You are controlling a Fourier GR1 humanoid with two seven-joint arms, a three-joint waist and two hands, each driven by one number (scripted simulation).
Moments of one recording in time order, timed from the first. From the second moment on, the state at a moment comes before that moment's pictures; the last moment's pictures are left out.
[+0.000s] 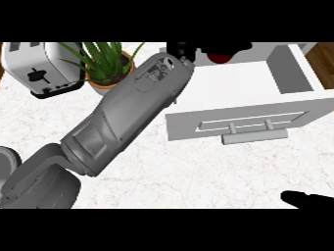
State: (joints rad) left arm -1.42 0.00 -0.61 -0.43 0.68 0.80 -0.10; right arm 0.06 -0.16 -0.16 -2.20 0.25 0.19 0.03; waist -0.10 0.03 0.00
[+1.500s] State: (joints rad) left arm -1.35 0.17 -0.63 -0.70 0.61 0.84 0.09; right arm -0.22 -0.18 0.04 -1.47 1.06 -0.23 -0.08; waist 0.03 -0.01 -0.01
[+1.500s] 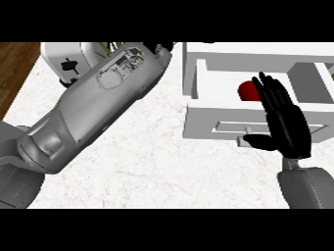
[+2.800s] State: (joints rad) left arm -1.04 0.47 -0.63 -1.18 0.53 0.80 0.28; right arm -0.79 -0.19 -0.17 -0.61 1.21 -0.67 -0.12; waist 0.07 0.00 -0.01
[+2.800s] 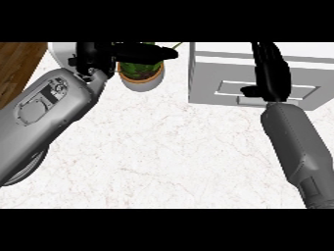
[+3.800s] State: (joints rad) left arm -0.85 0.55 -0.60 -1.38 0.48 0.75 0.27; right arm -1.08 -0.23 -0.24 -0.25 1.23 -0.72 -0.12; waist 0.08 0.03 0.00
